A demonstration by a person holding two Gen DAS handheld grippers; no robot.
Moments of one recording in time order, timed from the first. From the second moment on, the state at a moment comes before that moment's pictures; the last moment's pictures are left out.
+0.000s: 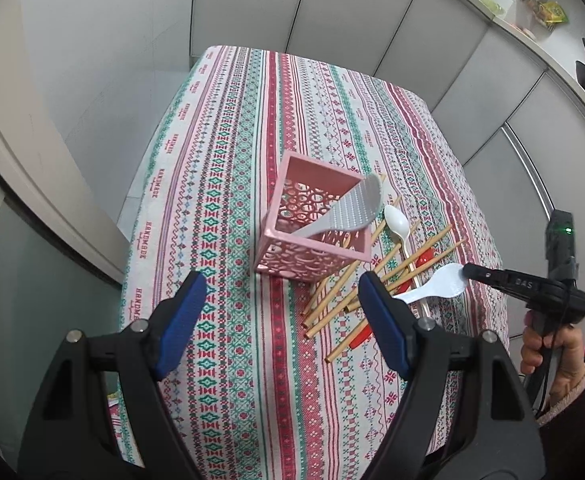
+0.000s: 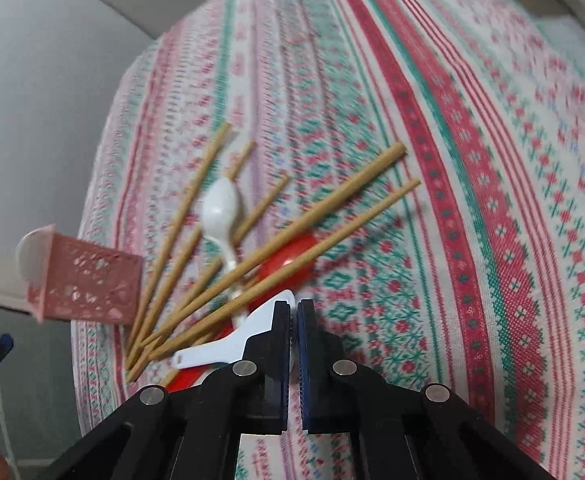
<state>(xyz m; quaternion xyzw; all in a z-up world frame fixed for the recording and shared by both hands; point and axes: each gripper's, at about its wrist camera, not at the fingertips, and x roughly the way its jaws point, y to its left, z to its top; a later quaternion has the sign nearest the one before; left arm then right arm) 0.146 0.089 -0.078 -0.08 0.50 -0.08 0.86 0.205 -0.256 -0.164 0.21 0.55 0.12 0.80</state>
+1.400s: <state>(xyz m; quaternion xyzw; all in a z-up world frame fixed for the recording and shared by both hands) 0.146 0.117 -0.081 -0.09 0.51 -0.06 0.85 0.213 -0.049 -0.030 -0.11 0.38 0.18 0.90</state>
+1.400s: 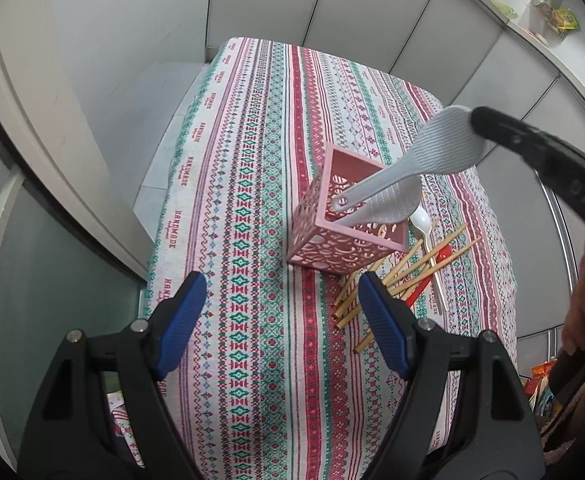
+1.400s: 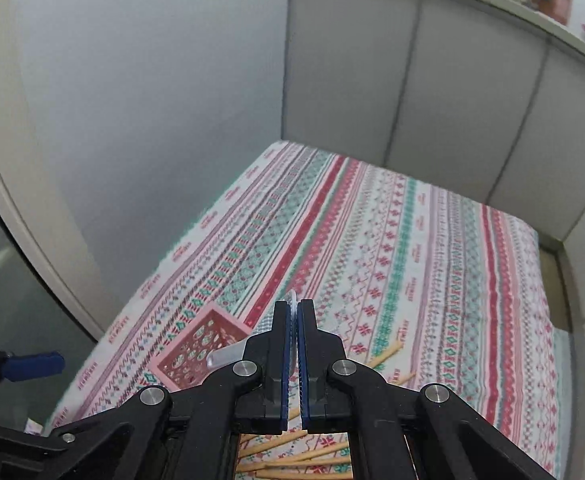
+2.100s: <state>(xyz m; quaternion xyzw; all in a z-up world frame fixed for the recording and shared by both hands) 0.149 0.114 -0.089 -0.08 0.52 -0.07 0.85 0.251 -0.060 -0.051 0.02 0.43 0.23 0.87</state>
